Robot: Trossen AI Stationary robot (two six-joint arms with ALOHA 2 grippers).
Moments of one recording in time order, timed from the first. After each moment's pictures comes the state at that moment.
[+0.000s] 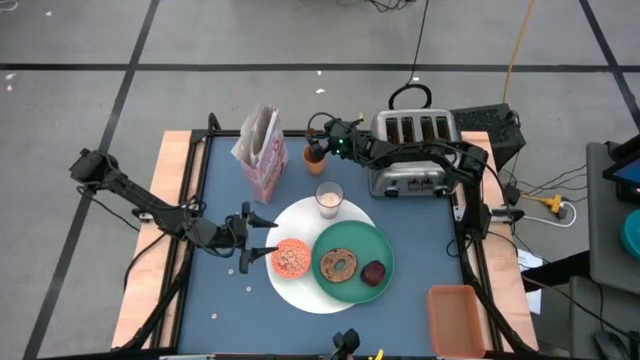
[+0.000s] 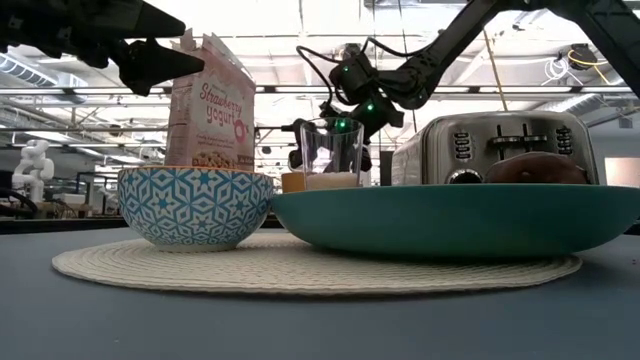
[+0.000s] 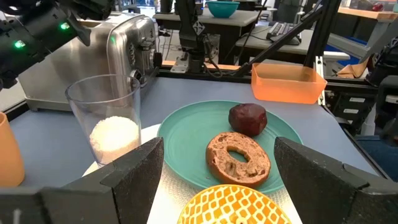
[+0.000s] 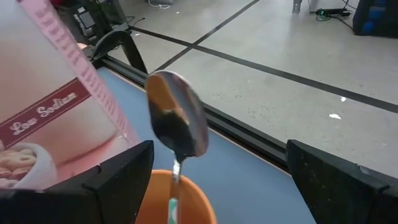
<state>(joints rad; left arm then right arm) -0.47 1.00 0.32 0.52 -0.49 -0.15 -0.45 1.98 1.24 0.28 0.26 0.35</state>
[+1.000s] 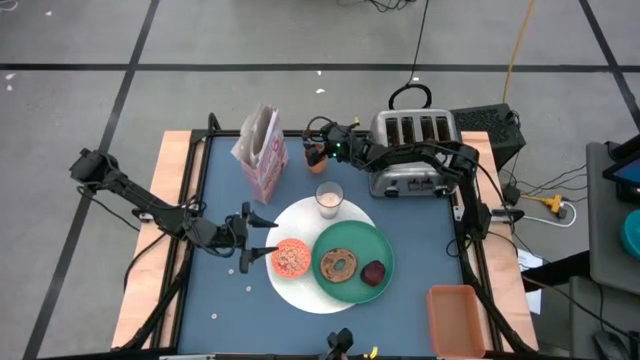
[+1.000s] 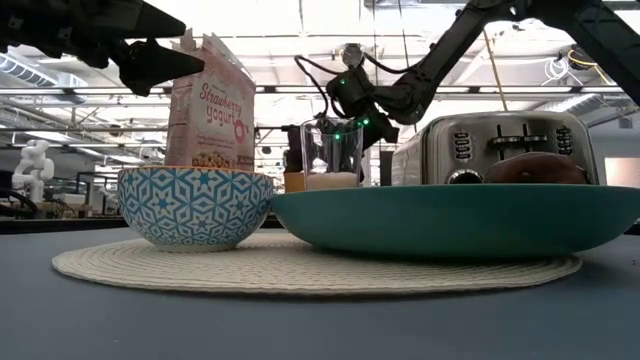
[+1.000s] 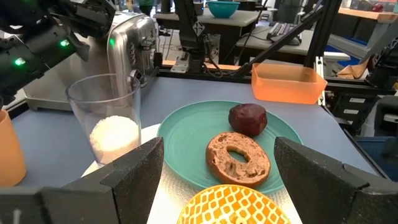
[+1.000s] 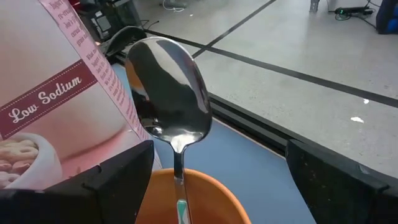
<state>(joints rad) -0.47 1.00 0.32 0.52 -0.49 -0.16 -0.45 2.06 1.24 0.39 0.21 0.36</state>
